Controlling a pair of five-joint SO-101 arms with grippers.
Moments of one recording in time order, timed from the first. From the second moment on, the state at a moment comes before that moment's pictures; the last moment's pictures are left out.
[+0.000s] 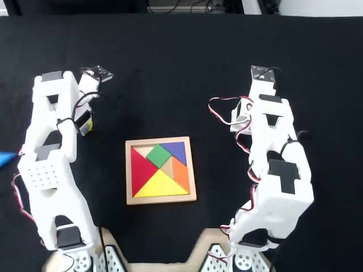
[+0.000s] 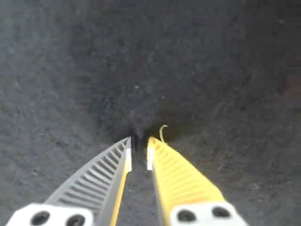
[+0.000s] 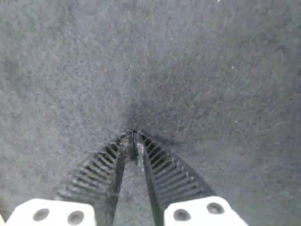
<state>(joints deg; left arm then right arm) -15.9 37.9 -17.6 81.0 -49.8 8.8 16.9 18.5 52.3 0.3</state>
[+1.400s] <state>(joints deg) -74.1 25.6 -4.2 52.0 -30.2 8.2 16.9 18.5 52.3 0.3</state>
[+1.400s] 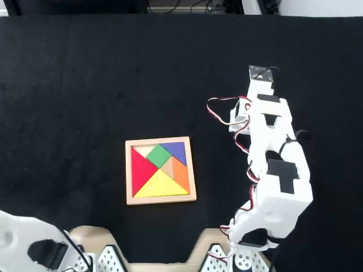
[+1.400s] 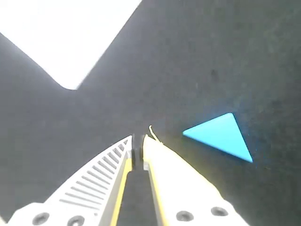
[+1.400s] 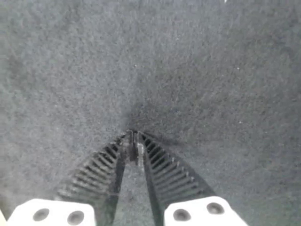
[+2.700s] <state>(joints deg) -56.7 42.4 -24.7 70.6 -21.8 8.2 16.9 18.5 52.3 0.3</state>
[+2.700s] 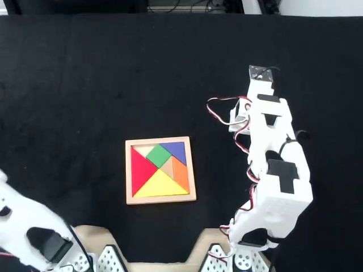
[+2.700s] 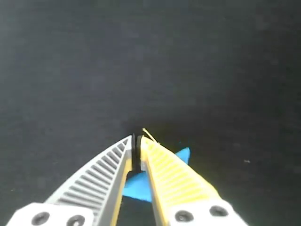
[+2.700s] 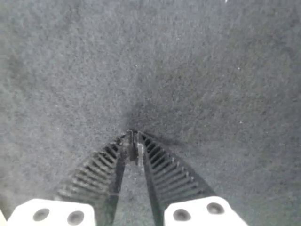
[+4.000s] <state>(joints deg) -51.5 38.5 -36.5 93.4 -82.1 8.0 16.9 18.5 52.3 0.3</state>
